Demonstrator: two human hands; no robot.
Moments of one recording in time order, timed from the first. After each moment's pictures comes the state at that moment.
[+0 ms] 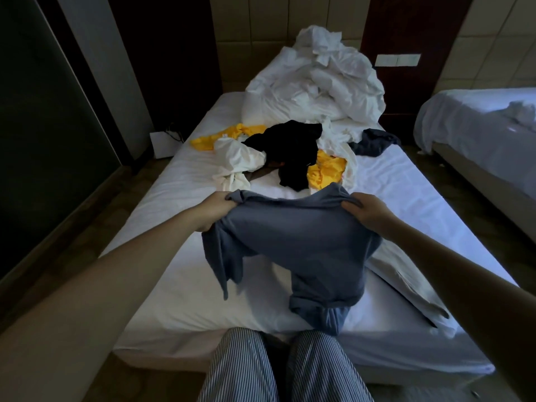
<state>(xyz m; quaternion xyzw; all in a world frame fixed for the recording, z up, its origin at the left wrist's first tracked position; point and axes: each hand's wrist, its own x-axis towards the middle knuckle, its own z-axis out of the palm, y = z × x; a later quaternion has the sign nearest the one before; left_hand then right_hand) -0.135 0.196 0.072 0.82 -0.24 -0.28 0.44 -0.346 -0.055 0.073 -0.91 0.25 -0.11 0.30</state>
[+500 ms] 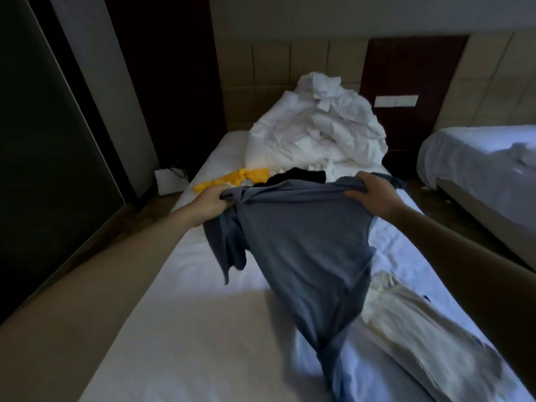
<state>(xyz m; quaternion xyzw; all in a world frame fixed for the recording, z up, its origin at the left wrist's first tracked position) -0.026 0.134 0.187 0.85 -0.36 -0.10 0.37 -0.240 -0.135 0.198 -0.93 0.23 -0.21 0.21</state>
